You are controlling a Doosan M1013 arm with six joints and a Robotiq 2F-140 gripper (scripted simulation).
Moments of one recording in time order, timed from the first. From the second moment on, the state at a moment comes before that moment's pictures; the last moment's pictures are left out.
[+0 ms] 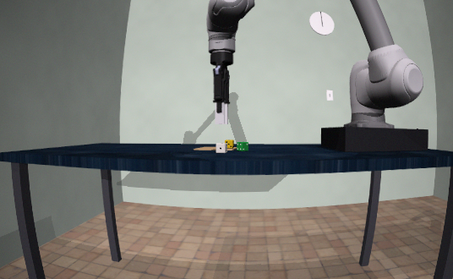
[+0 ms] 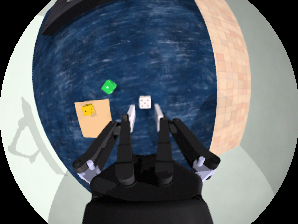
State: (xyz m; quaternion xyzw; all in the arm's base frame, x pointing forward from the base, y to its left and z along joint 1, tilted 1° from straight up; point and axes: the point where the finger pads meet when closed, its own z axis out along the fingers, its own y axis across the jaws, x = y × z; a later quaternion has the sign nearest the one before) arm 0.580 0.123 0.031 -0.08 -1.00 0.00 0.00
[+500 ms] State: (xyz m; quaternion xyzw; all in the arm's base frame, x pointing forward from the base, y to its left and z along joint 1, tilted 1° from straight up) arm 0.580 0.123 0.017 -0.08 -1.00 0.00 0.00
